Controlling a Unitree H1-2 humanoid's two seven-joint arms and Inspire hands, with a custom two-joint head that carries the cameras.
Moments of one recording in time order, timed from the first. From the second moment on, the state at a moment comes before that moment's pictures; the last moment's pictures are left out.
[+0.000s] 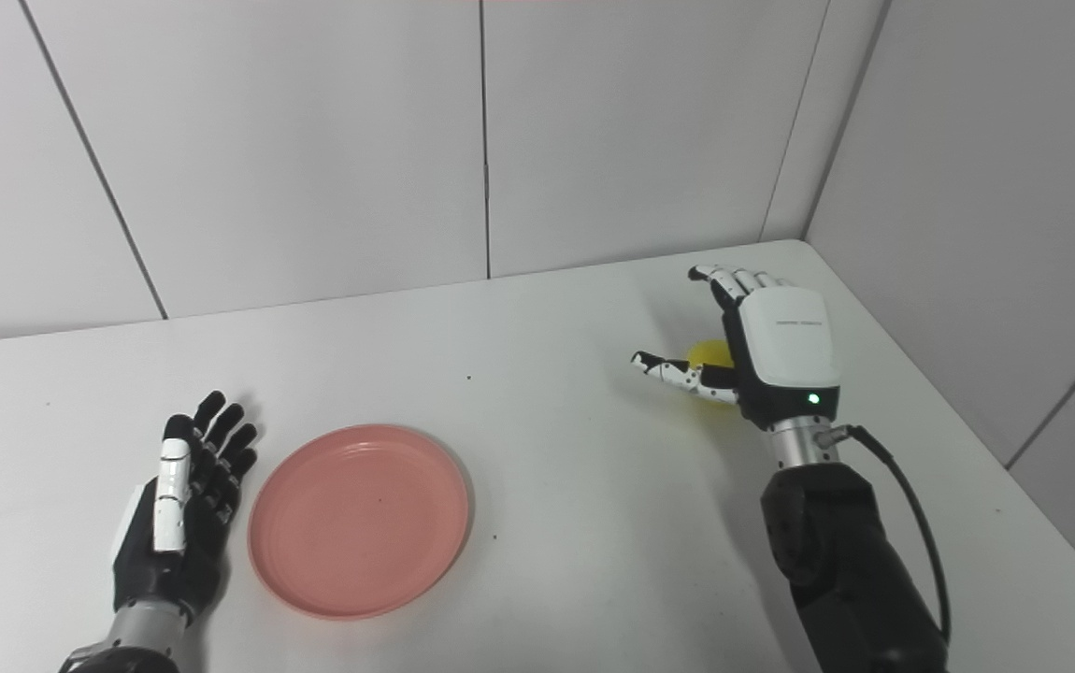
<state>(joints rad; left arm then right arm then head) -0.16 -0.06 0.01 -0.03 -0.17 0.26 -0.09 -0.20 -0.42 -0.07 0.05 -0.99 0.05 -0.29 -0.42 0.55</state>
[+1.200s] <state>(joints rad) -0.15 -0.07 -0.02 -0.05 -0.17 0.26 -0.06 -0.25 -0.46 0.03 0.22 -0.95 0.08 -0.32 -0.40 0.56</state>
